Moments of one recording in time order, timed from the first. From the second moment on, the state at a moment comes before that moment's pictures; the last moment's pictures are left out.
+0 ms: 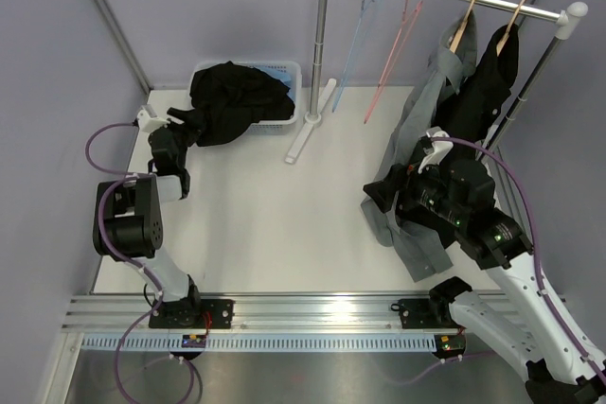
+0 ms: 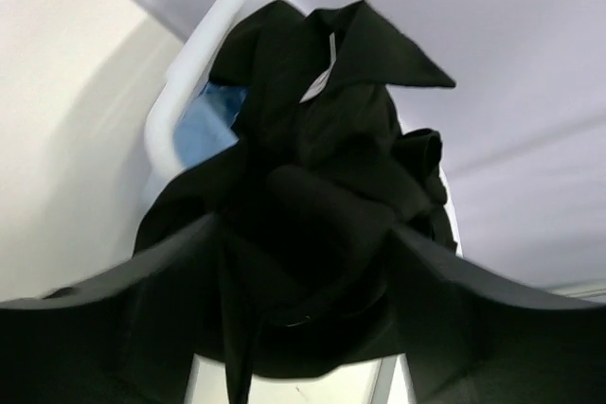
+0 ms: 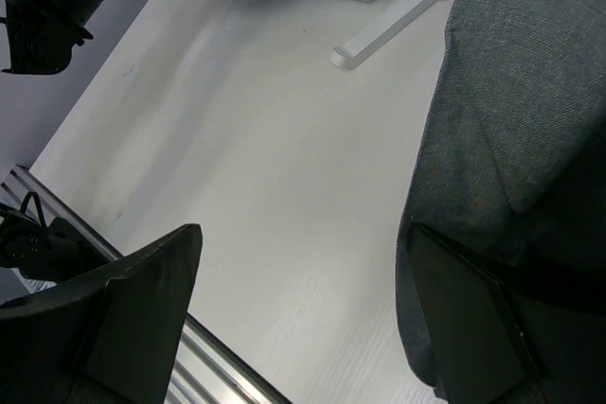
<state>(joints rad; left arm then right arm) 0.12 1.70 0.74 0.91 0.03 -0.81 0.46 0.71 0.91 -0.49 -0.23 0.32</state>
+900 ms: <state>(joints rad) -0.08 2.12 1.75 0.32 0.16 -0.58 0.46 0.73 0.91 -0.49 -0.22 0.31</state>
